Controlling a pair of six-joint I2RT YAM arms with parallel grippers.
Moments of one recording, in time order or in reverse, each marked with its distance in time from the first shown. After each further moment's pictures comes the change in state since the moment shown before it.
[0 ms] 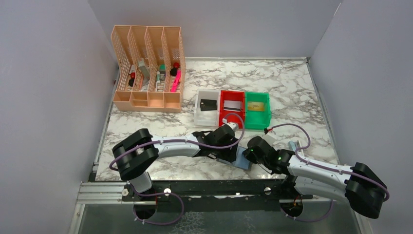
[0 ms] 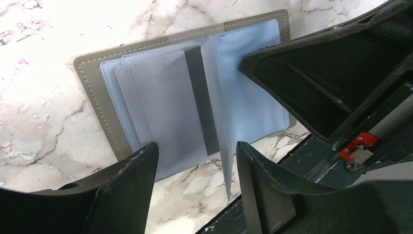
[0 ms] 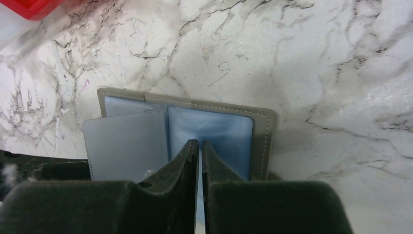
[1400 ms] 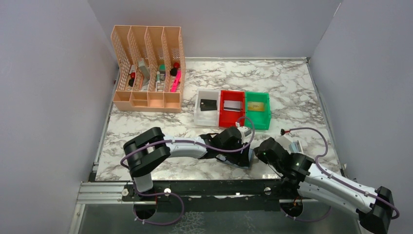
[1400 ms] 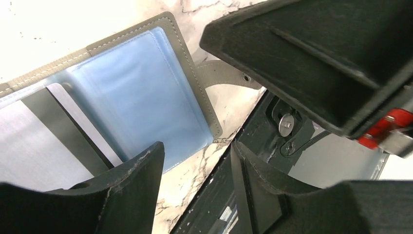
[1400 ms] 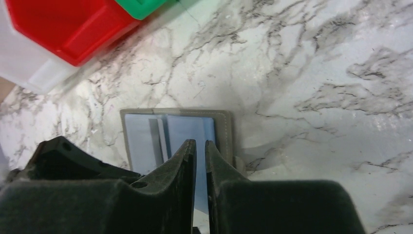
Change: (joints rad) left arm -0.041 0.108 0.033 0.248 0.231 0.002; right arm 0.000 -0.325 0.050 -0.373 0.146 0.114
